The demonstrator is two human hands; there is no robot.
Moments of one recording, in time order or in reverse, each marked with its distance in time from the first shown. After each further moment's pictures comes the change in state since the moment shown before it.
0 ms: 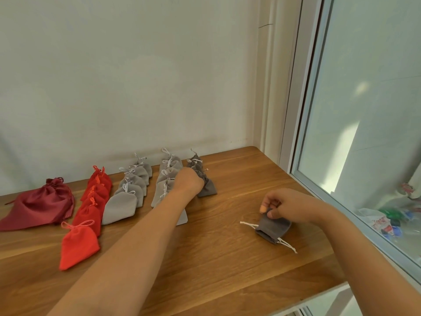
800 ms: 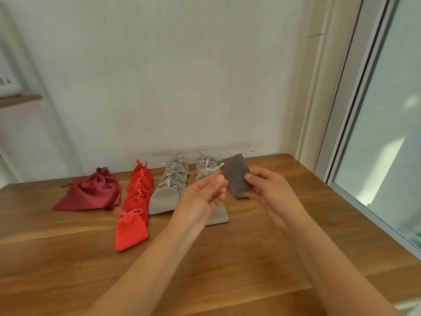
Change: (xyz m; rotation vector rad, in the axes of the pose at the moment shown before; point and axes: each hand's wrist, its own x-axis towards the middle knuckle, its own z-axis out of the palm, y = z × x) left_hand -0.117 -0.063 -0.053 -1.593 -0.168 0.075; right_hand 0.032 -0.124 0.059 1.186 0.308 -0.228
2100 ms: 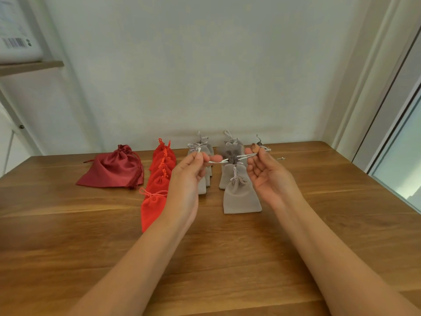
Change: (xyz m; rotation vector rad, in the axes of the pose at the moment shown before) left_hand 0.002 0.021 -0.071 0.120 0.187 0.318; right_hand 0.045 0.044 0.066 0.573 -0.083 0.093
